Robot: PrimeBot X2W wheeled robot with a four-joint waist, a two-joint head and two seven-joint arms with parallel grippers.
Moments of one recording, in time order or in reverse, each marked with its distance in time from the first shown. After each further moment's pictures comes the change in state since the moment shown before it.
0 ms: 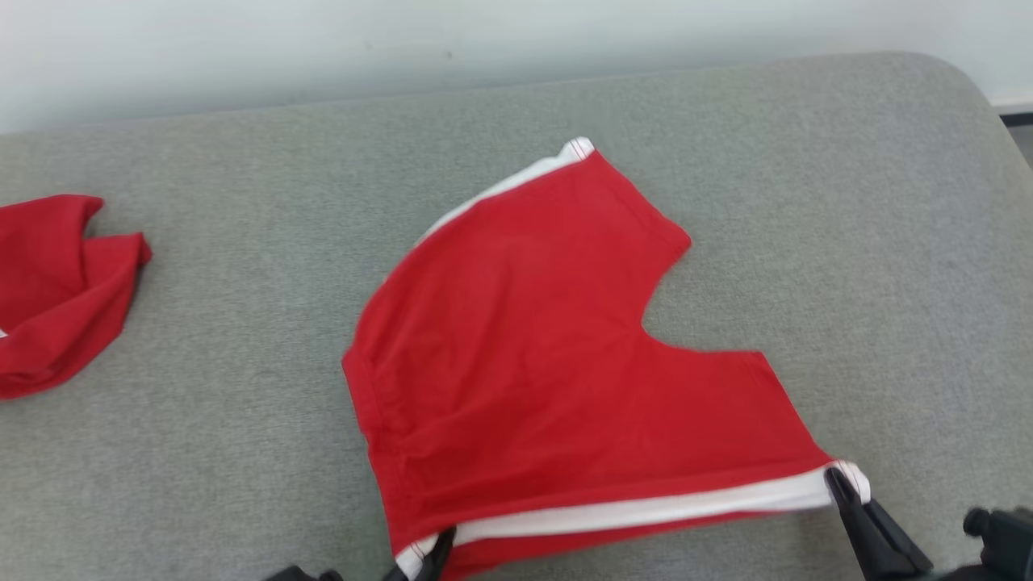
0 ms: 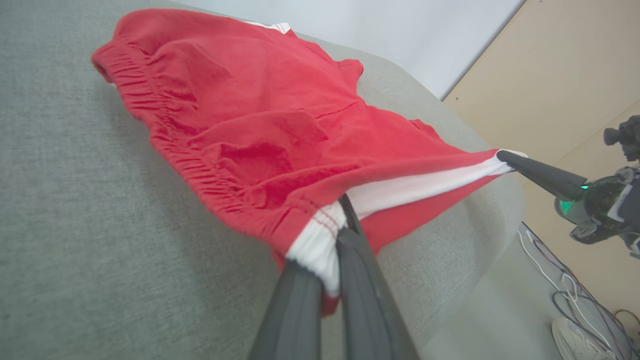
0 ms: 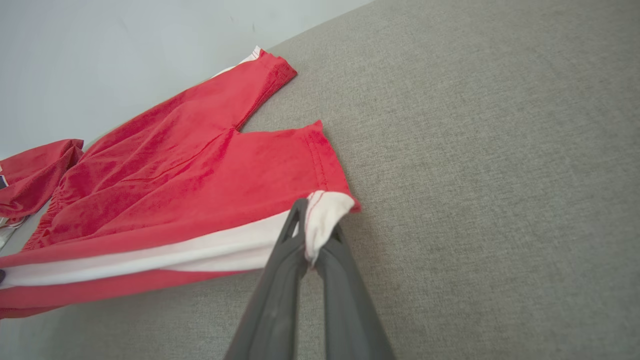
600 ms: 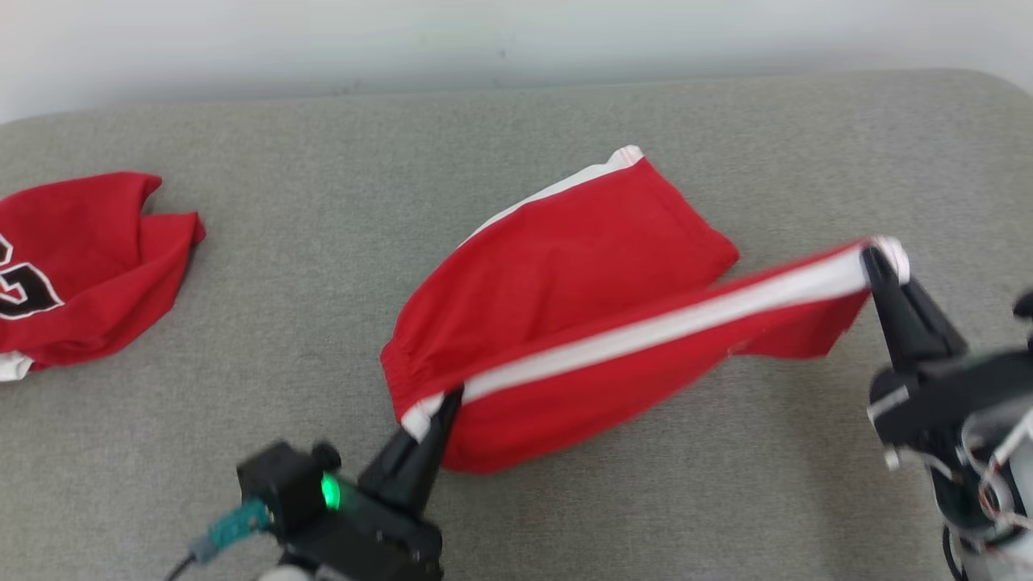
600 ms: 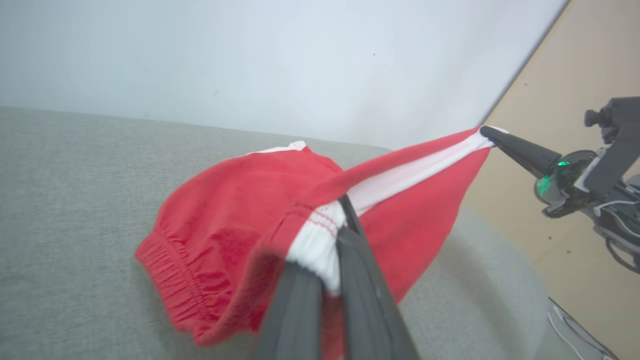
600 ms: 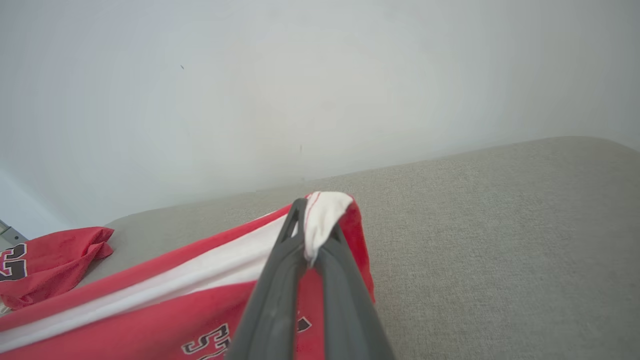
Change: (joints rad) left arm -0.167 -0.117 0.094 0.040 0.037 -0.064 0.000; right arm -0.318 0.087 -0.174 -0.041 -0.119 0.000 0.185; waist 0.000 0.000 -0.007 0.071
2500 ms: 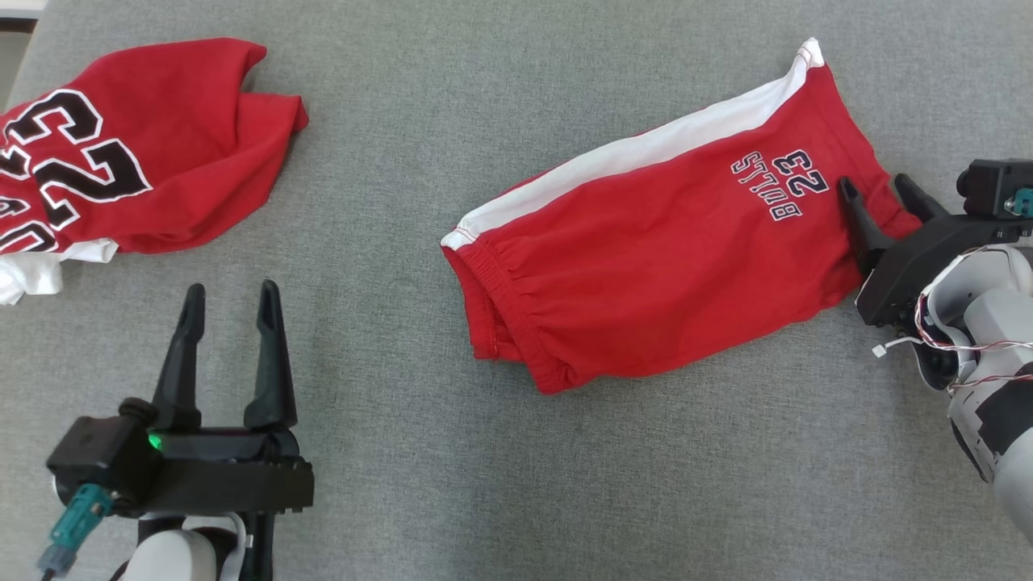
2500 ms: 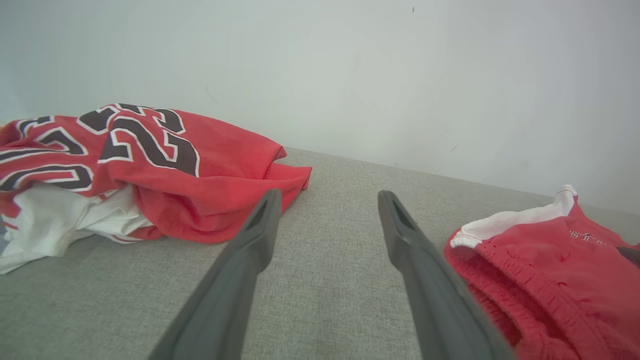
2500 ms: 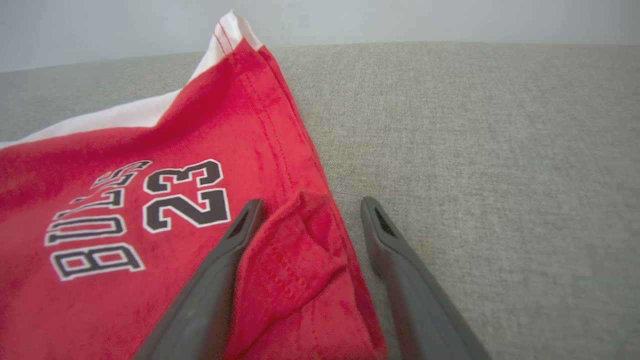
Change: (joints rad) left arm -0.006 -0.219 0.545 -0.014 0.327 0.030 0.000; right arm -0.663 -0.061 0.514 0.932 0.110 0.000 -0.150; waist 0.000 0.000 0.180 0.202
